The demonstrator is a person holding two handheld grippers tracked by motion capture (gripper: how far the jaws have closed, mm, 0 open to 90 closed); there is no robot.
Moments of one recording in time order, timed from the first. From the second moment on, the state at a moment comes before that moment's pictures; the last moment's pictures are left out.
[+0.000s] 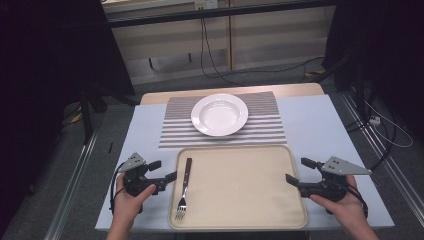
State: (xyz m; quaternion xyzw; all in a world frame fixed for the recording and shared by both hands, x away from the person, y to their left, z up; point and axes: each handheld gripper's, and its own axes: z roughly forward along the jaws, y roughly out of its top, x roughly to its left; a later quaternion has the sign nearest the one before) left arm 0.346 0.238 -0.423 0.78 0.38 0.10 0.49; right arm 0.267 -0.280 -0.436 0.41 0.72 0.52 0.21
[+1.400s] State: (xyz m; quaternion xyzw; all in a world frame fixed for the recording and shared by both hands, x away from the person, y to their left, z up) left arm 0.337 0.257 -0.421 0.78 0.38 0.12 0.49; right arm 0.261 -0.293 -0.443 0.42 0.71 0.52 0.22
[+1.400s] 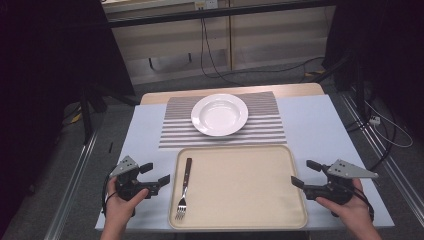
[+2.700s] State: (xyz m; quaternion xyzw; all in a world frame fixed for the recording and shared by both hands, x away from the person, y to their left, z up) left arm 0.338 0.260 -0.424 0.78 0.39 0.12 0.48; right arm 0.261 -0.300 -0.447 0.42 0.72 0.51 0.22
